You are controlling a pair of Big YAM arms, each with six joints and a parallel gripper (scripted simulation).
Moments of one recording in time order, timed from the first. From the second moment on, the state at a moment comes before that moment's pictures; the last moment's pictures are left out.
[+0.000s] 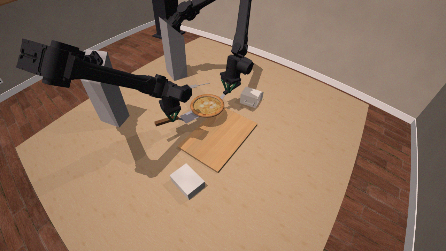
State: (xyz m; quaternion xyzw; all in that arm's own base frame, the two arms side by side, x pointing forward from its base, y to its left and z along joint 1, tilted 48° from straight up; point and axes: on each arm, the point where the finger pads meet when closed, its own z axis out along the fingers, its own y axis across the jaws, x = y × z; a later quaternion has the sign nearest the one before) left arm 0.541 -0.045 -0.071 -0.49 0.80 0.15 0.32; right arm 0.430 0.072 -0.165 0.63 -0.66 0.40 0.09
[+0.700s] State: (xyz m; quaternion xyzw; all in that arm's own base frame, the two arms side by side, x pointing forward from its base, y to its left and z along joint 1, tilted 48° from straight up) left arm 0.593 -0.074 -0.076 -0.49 0.80 0.16 0.31; right arm 0.481 0.072 -0.138 0.63 -0.66 0.40 0.10
